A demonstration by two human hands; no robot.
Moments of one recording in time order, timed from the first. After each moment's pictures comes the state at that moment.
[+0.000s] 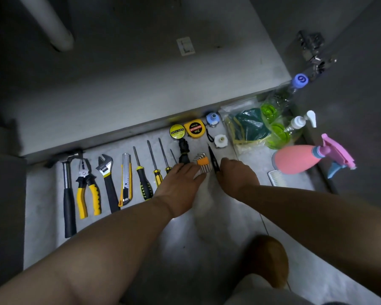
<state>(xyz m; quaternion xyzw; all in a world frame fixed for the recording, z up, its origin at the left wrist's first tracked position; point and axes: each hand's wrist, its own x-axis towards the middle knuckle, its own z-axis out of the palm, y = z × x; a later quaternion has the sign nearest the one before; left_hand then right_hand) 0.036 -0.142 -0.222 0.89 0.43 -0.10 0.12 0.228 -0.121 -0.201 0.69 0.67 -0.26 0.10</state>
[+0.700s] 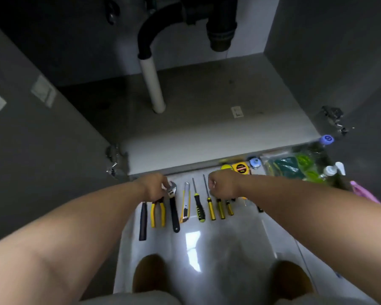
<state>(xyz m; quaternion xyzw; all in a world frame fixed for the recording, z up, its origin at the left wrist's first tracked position) -0.160 -0.118 -0.037 0.65 0.66 -0.21 0.30 0.076 -0.087 -0.029 0.49 0.78 -0.35 0.17</state>
